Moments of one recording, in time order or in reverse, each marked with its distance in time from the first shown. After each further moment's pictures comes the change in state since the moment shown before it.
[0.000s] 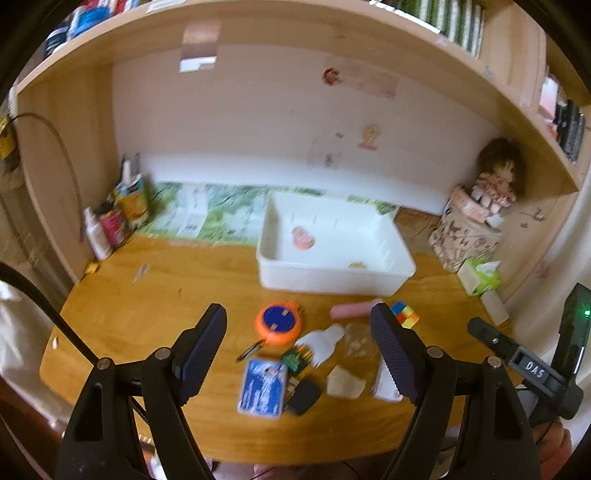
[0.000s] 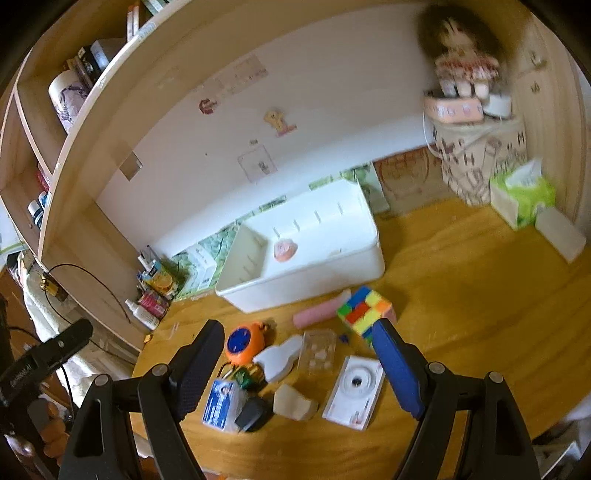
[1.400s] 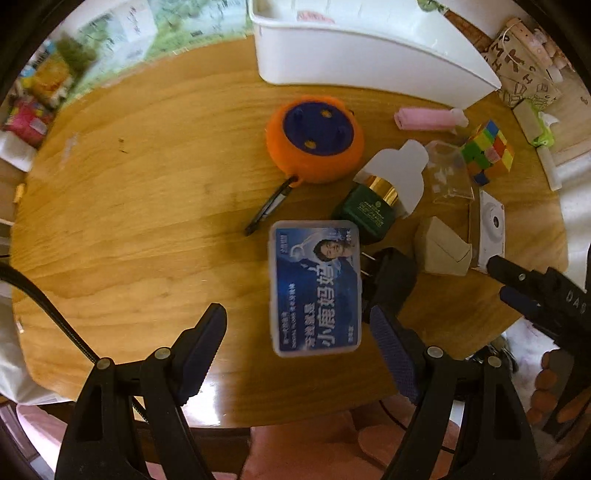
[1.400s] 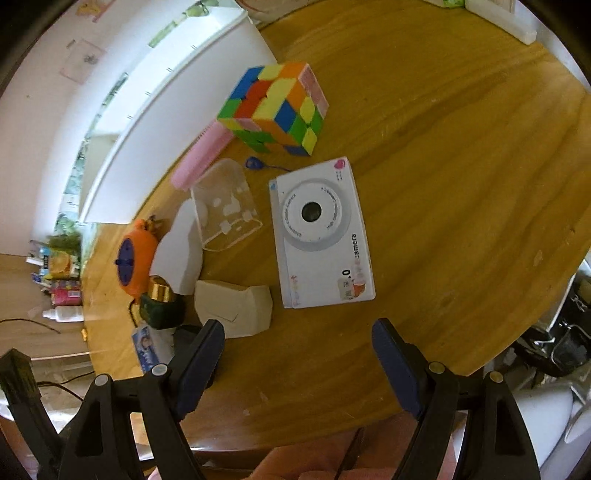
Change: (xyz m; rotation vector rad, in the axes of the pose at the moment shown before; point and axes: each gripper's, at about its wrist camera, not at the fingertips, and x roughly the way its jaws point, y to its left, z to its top) left arm 0.176 0.047 -0.068 0.141 0.733 -0.020; right arm 0.124 -0.026 -0.091 0.458 0.491 -0.335
